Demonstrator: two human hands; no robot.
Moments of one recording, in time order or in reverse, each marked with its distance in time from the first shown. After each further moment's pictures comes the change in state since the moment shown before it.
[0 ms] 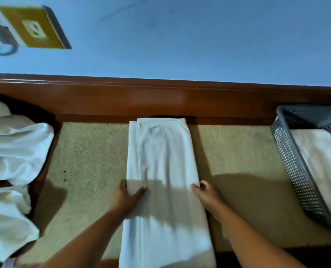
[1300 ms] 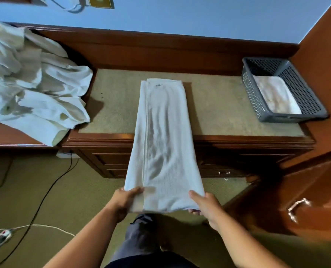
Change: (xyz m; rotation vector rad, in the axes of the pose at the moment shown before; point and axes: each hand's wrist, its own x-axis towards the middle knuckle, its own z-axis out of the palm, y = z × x) left_hand -0.367 -0.257 0.007 -0.607 -0.216 -0.267; right_hand -0.398 0.268 0.053 0.234 -0.119 0.088
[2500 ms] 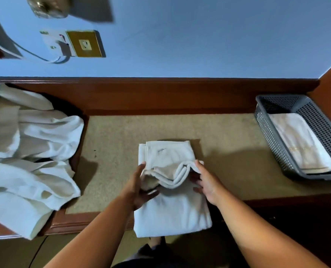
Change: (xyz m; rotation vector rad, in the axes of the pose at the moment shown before) left_hand 0.149 0.295 0.068 -0.227 -0.222 -0.046; right_hand 0.201 -0.305 0.014 0.306 0.015 -0.062
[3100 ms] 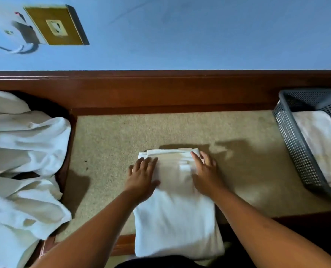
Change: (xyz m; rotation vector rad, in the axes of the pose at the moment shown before) left_hand 0.128 0.047 -0.016 1.788 0.179 0.701; right_hand 0.111 -0.028 0.016 -1.344 0.135 -0.518
